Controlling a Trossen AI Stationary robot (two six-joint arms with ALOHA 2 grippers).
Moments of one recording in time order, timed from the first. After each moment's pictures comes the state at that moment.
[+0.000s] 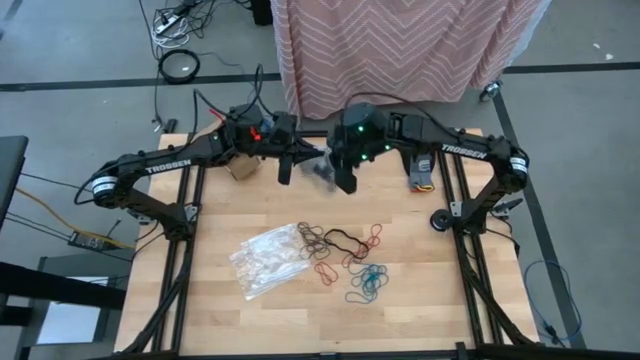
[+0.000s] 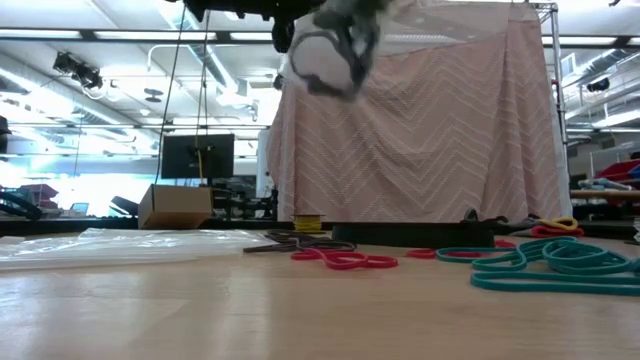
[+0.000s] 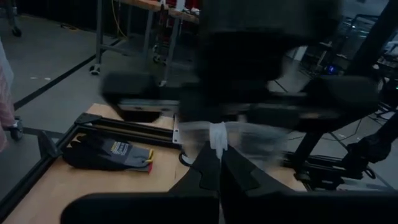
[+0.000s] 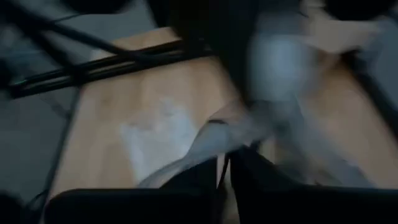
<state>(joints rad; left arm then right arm) 0.38 1.36 1.18 0.07 0.44 -0.19 -0.22 1.63 1.71 -0.70 -0.28 0.06</state>
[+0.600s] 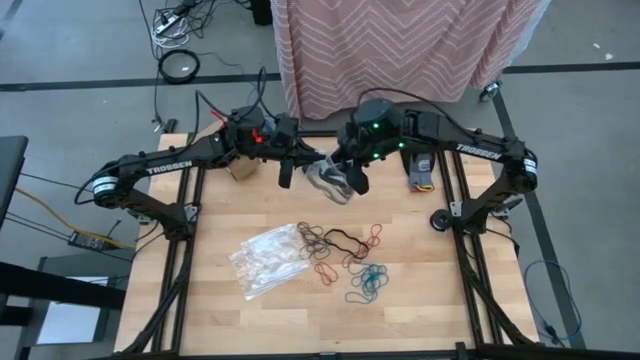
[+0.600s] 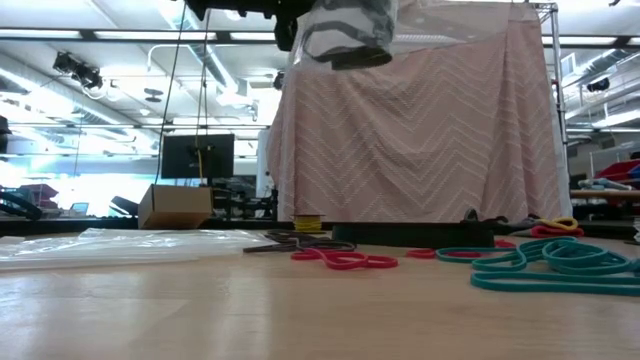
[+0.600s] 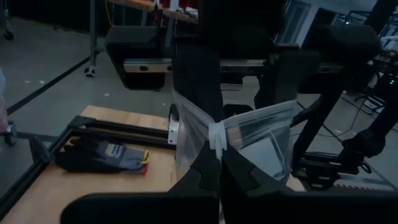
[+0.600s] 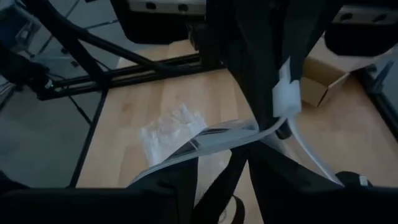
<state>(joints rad) 0.38 1.36 1.19 0.07 0.44 -0.17 -0.21 1.54 1.71 -0.72 -0.30 0.06</state>
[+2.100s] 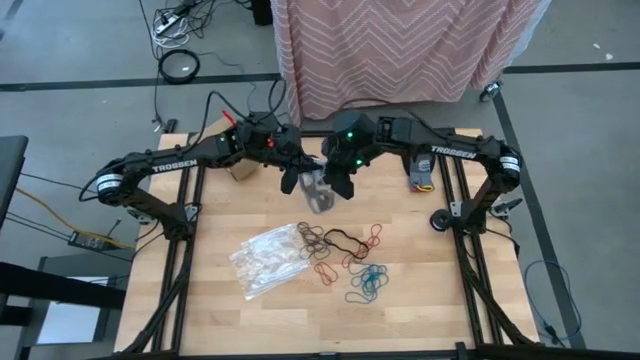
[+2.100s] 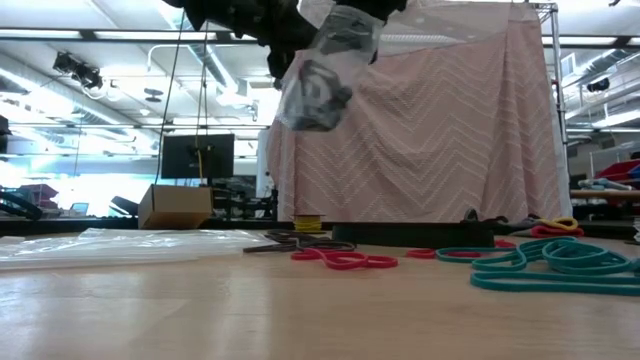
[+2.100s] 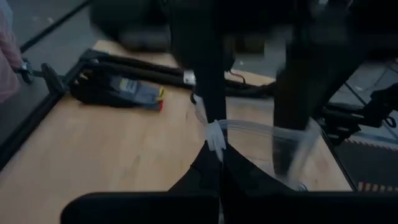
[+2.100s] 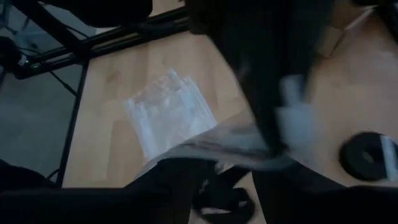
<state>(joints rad) 0.35 1.41 1.18 -0.16 0.41 -0.09 -0.23 1.67 1.71 -0.78 -0.31 0.08</state>
